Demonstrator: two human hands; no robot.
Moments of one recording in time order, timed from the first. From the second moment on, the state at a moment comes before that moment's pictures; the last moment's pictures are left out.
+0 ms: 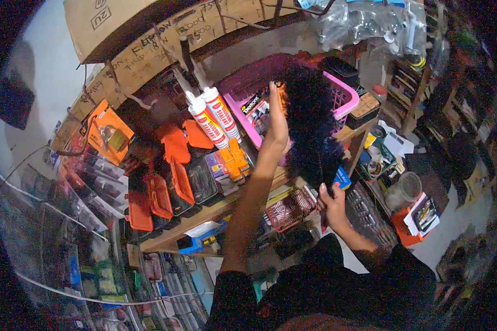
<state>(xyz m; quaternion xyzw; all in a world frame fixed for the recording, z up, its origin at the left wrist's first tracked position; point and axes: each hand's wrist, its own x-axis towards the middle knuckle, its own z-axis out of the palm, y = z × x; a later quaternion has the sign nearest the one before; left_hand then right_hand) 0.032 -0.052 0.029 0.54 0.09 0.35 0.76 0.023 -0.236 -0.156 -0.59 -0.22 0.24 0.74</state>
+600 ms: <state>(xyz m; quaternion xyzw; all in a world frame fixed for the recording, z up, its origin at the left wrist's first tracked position) 0.041 -0.042 0.031 0.46 -0.03 0.20 0.87 -0.005 -0.243 -0.154 -0.69 -0.39 0.00 0.61</state>
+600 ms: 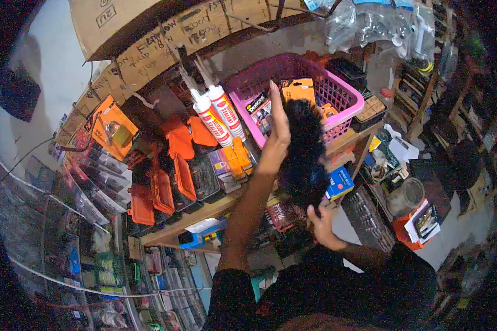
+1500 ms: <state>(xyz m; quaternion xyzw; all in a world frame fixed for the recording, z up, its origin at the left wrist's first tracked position) 0.031 -0.011 0.024 0.36 -0.01 0.32 0.87 0.043 -0.263 -0.229 -0.65 -0.39 0.12 0.64</state>
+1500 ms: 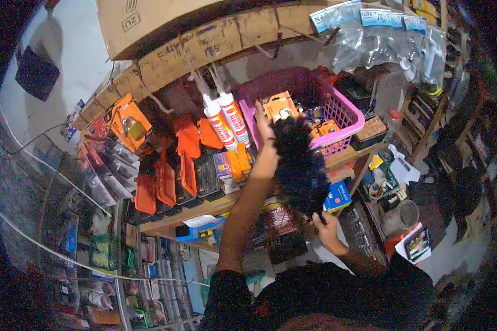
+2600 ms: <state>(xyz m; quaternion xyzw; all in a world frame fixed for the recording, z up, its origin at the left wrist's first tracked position) 0.030 -0.068 0.050 0.50 0.18 0.42 0.73 0.093 -0.254 -0.144 -0.55 -0.35 0.32 0.69</state>
